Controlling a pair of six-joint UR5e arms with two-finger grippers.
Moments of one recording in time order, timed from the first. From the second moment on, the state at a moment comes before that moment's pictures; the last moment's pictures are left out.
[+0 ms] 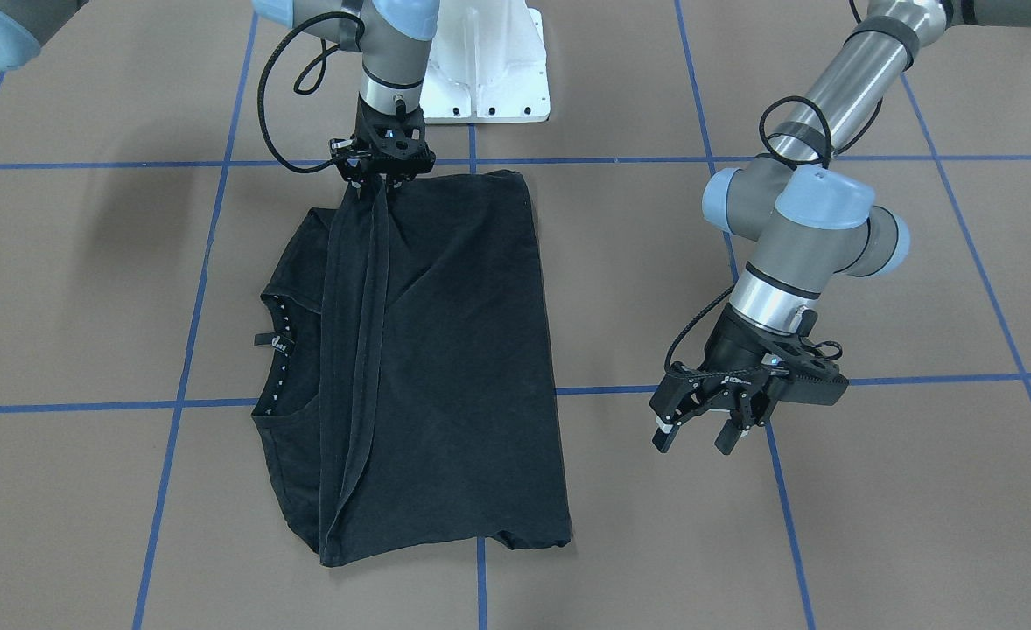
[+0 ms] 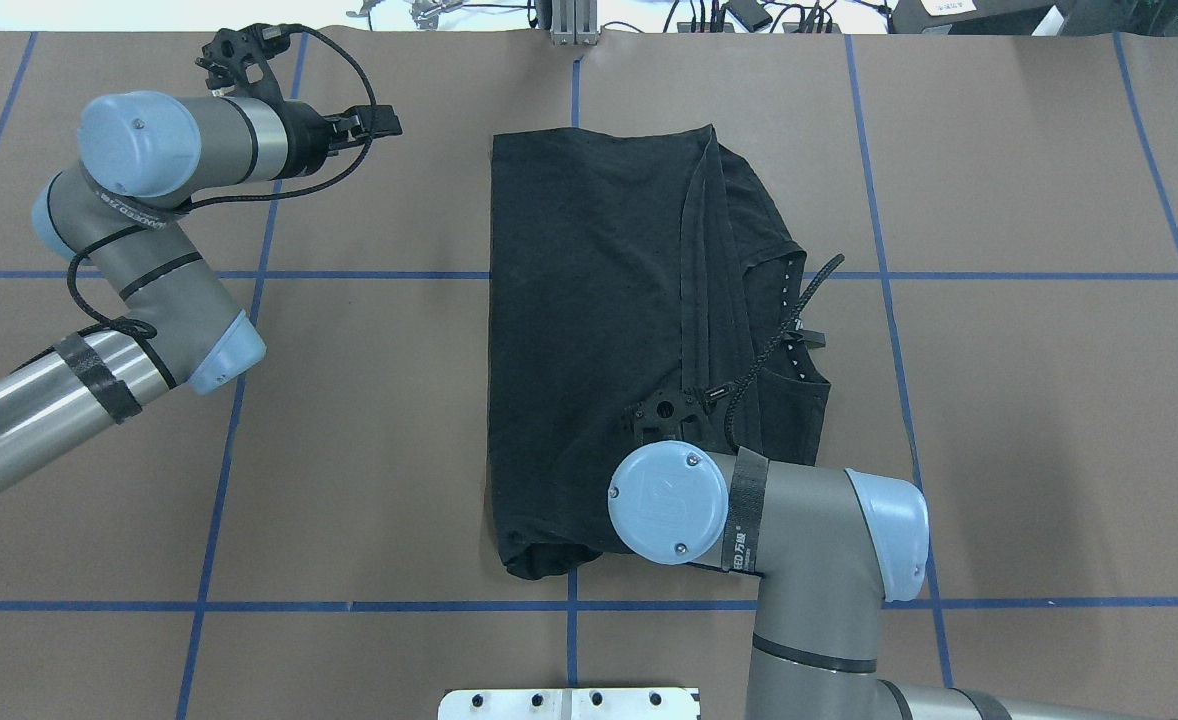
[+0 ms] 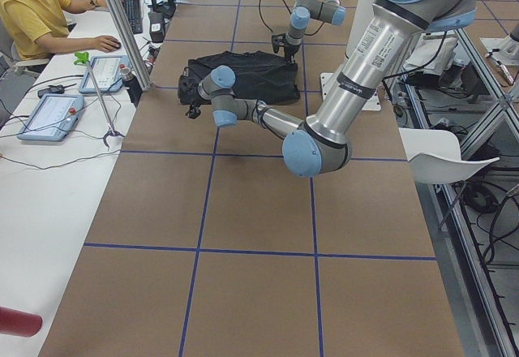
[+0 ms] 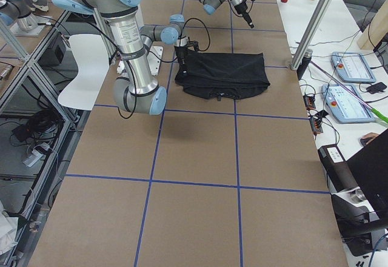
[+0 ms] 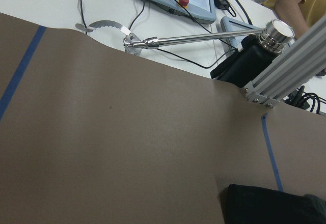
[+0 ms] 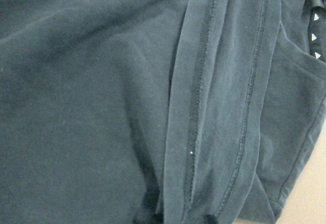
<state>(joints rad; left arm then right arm) -0.83 -2.15 -1.27 -2.57 -1.69 -1.31 0.26 -1.00 1.89 -1.94 1.57 1.15</state>
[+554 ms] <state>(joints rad) -0.82 -2.16 -1.27 -2.57 -1.68 -1.32 0.31 -1.01 1.92 -1.91 1.61 1.13</state>
